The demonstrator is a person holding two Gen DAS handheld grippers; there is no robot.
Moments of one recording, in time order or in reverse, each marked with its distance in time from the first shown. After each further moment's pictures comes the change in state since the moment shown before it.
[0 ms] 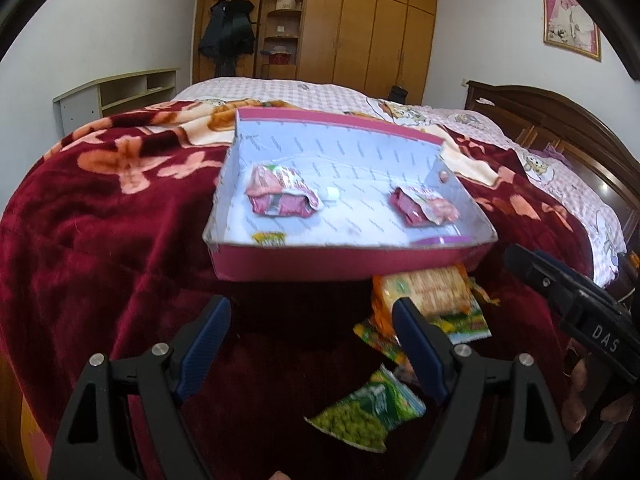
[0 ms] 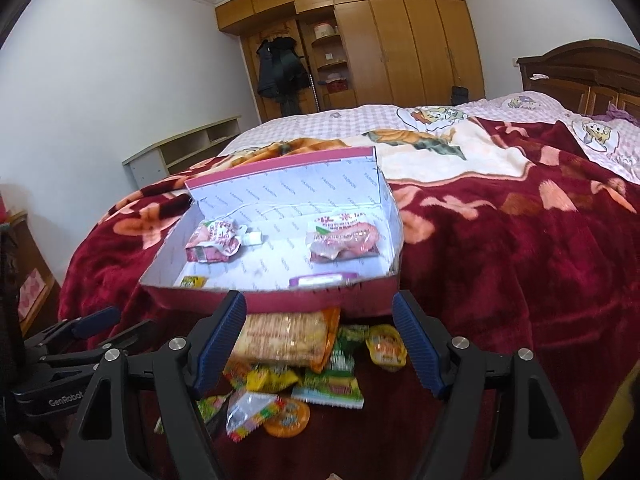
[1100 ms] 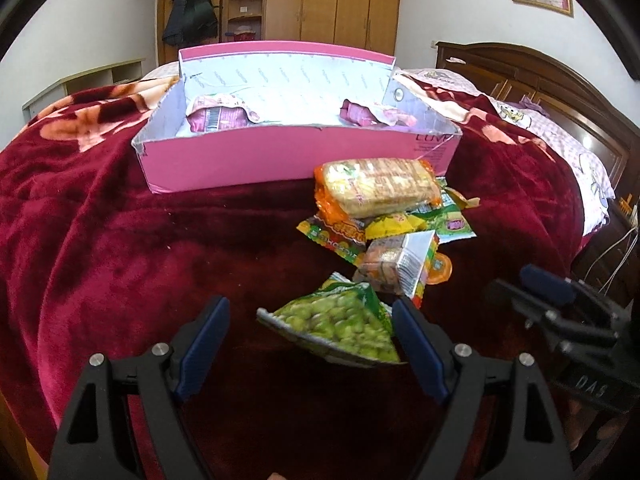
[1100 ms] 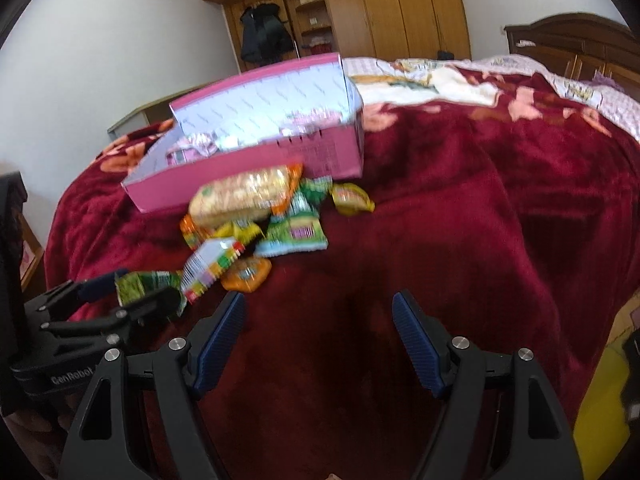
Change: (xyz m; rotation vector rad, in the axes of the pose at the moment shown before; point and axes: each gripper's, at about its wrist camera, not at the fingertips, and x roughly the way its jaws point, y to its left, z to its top) left arm 0.022 -0.033 -0.065 0.104 0.084 -0.052; right arm -0.008 -0.022 -0.089 0.025 0.145 -0.051
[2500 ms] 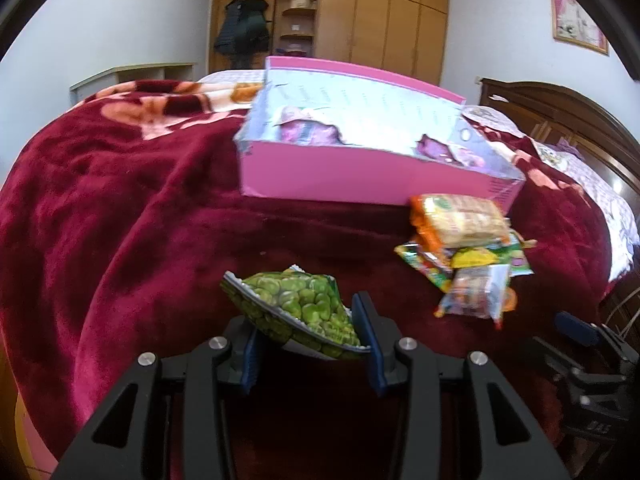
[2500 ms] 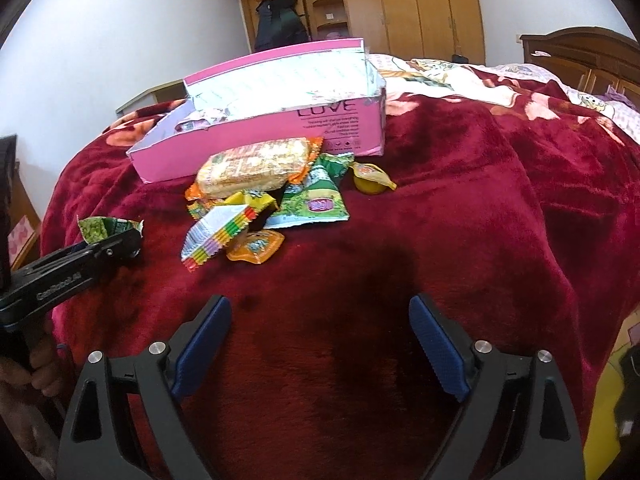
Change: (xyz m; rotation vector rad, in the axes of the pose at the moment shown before) left arm -0.008 0.051 -0.006 -0.135 -0.095 0.118; right arm 0.009 0.014 -0.010 -0.077 0.004 0.013
